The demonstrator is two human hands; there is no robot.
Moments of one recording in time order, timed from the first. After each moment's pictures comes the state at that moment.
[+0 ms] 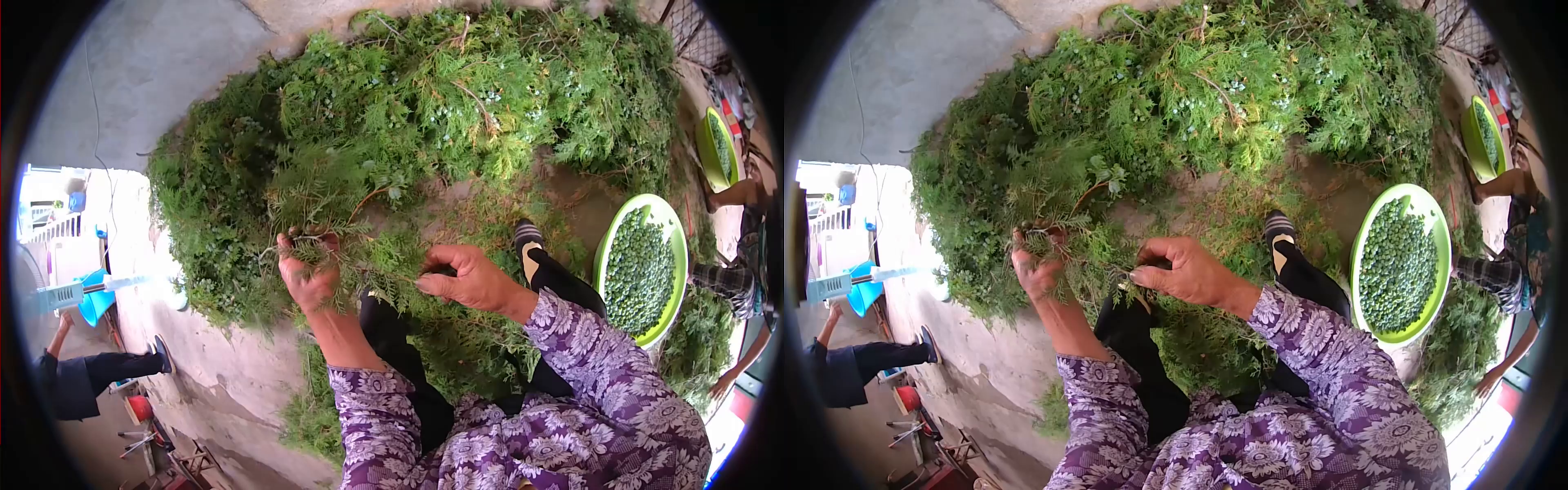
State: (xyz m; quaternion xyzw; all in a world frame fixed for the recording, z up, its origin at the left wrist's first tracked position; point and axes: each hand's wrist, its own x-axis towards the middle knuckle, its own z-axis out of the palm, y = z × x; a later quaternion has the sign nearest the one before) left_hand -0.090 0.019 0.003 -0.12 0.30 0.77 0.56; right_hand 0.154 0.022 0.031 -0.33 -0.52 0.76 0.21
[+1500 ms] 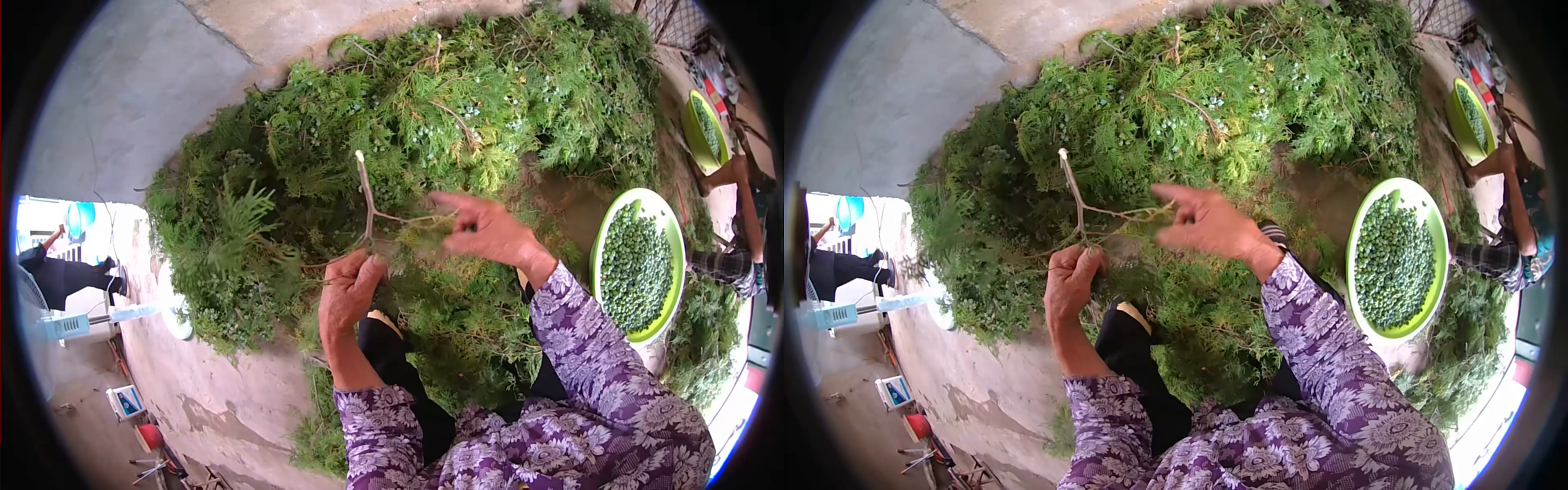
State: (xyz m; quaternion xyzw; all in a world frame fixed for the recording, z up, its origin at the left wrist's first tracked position) left_hand -0.031 0.018 0.041 0.48 0.58 0.40 0.52; right_hand 0.194 0.076 0.048 -0.44 -0.60 0.61 0.28
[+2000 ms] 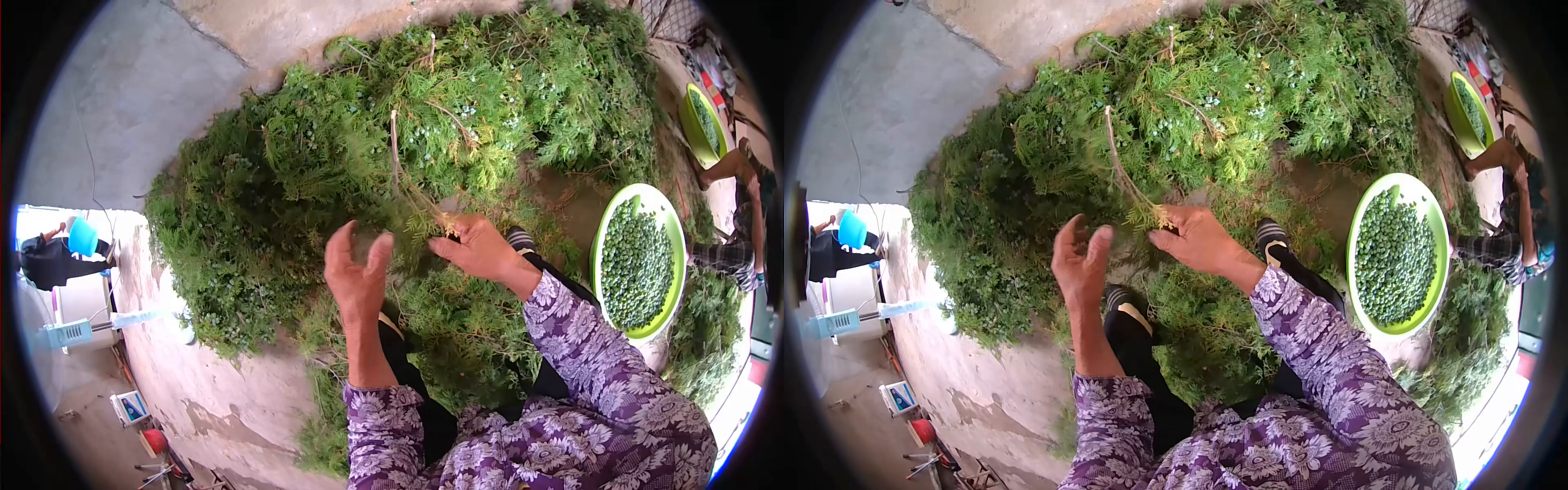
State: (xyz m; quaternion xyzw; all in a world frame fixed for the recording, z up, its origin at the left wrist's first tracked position) left_hand -0.004 0.031 0.025 0.51 0.70 0.42 0.26; right_hand 0.174 0.064 0.002 -0.38 -0.61 0.56 0.40
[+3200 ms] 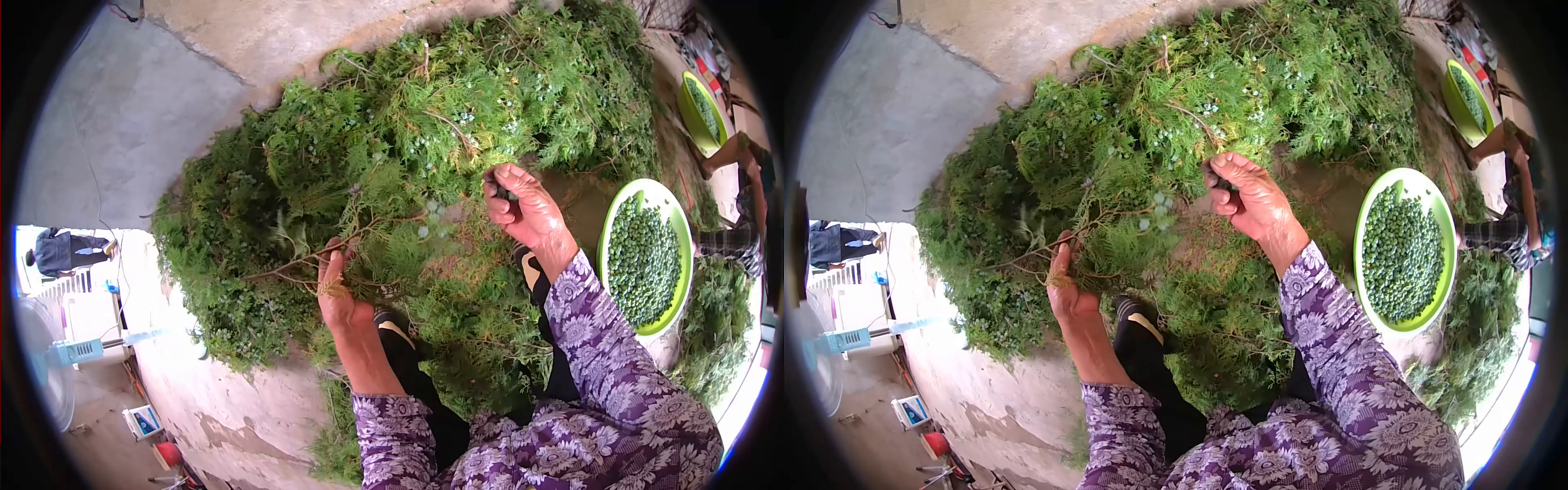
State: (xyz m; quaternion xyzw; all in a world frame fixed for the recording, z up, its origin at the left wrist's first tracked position) left_hand -0.034 0.039 0.007 0.09 0.43 0.68 0.59; right_hand 0.232 0.101 0.028 -0.31 -0.17 0.78 0.51
